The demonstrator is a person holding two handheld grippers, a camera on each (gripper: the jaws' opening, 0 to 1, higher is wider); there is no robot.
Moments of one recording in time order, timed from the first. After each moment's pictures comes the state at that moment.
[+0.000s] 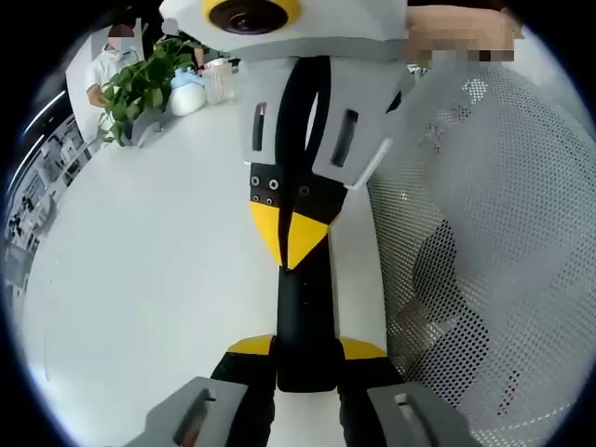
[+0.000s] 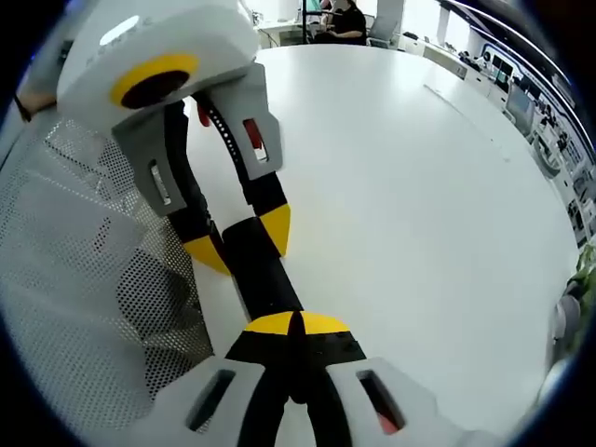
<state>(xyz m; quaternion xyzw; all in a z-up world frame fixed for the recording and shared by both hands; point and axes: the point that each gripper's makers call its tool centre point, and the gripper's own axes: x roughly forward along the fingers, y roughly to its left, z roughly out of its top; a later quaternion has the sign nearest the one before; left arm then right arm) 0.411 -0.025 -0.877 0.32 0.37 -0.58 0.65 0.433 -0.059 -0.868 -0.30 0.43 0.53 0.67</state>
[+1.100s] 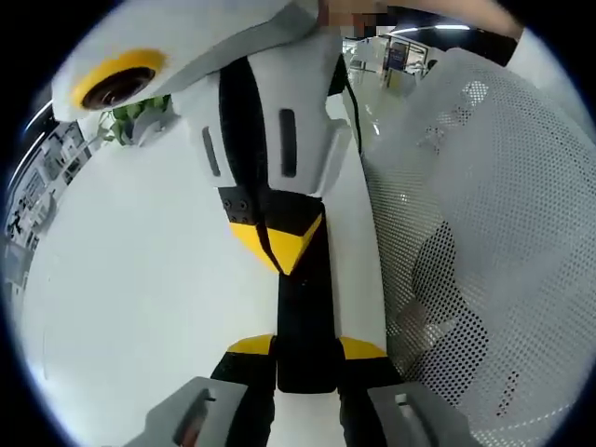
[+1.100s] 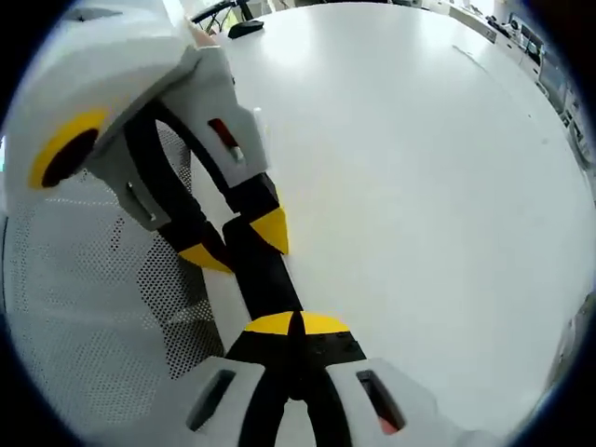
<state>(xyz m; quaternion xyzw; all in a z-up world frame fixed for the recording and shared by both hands) 0.411 -0.025 -0.876 0.31 0.37 -0.58 0.65 0.435 -0.056 -0.873 -0.31 0.54 0.54 0.57</state>
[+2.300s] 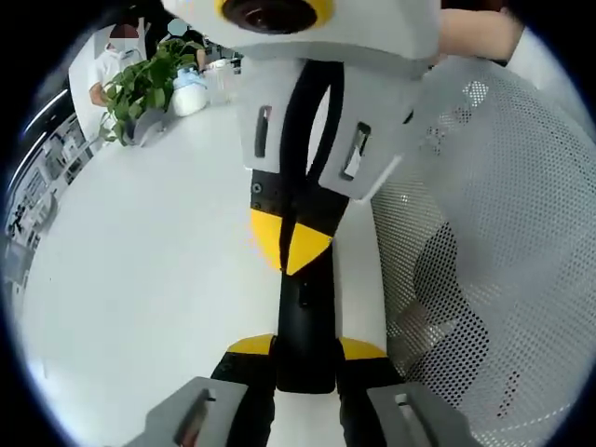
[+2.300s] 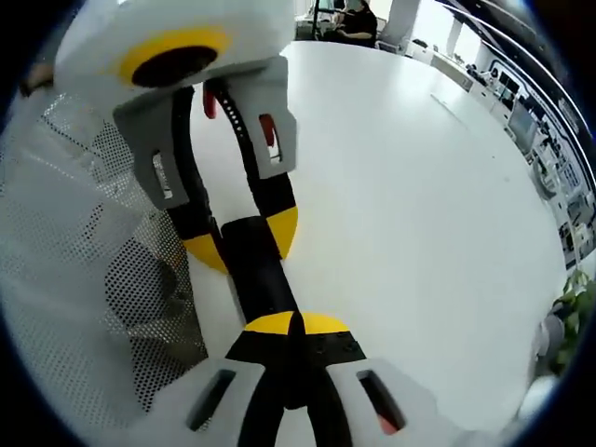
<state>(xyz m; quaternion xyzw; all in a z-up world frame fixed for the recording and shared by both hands) 0.411 -0.025 -0.876 0.31 0.37 -0.58 0.65 0.428 -0.056 -0.867 -0.35 0.40 0.52 0.67</state>
